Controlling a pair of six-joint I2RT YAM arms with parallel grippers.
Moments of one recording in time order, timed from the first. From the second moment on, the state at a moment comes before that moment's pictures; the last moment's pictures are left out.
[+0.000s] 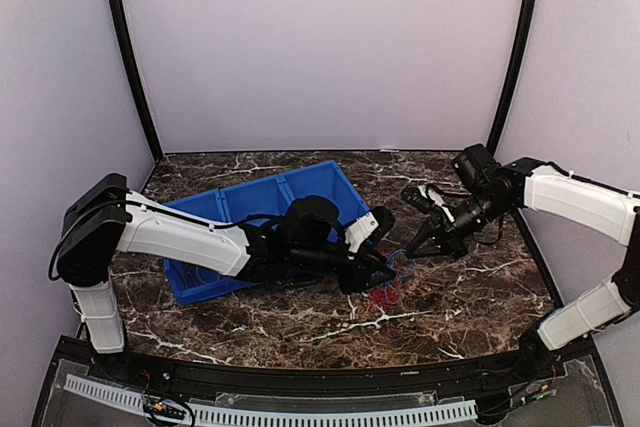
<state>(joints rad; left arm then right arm) -1.11 1.89 1.18 0.27 0.29 -0.11 0.47 1.36 1.01 -0.84 -0.90 -0.70</state>
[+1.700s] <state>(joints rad) -1.11 1.52 0.84 0.44 -0.20 -0.51 0.64 1.74 0.92 -0.32 -0.76 -0.48</state>
